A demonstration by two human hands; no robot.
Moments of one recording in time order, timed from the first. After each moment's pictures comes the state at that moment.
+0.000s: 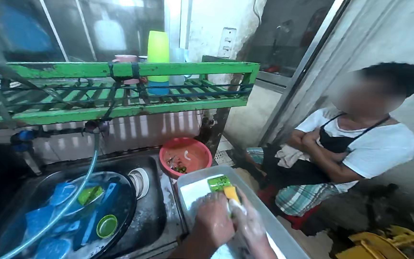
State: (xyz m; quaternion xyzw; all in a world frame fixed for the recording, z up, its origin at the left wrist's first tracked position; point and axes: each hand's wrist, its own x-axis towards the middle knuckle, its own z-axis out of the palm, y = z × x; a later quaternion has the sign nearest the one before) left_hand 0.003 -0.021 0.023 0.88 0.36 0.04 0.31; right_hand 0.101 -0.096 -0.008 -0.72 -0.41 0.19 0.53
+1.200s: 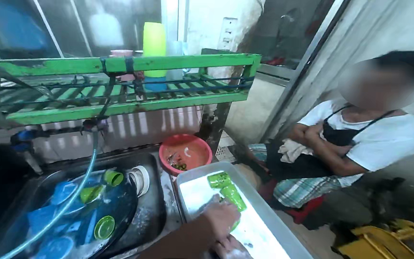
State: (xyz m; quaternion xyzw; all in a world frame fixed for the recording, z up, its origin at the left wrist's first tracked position) left_hand 0.045 0.006 -0.043 0.98 0.06 -0.12 0.14; right_hand 0.084 -0.138 -0.049 -0.70 -0.67 0.26 0.03
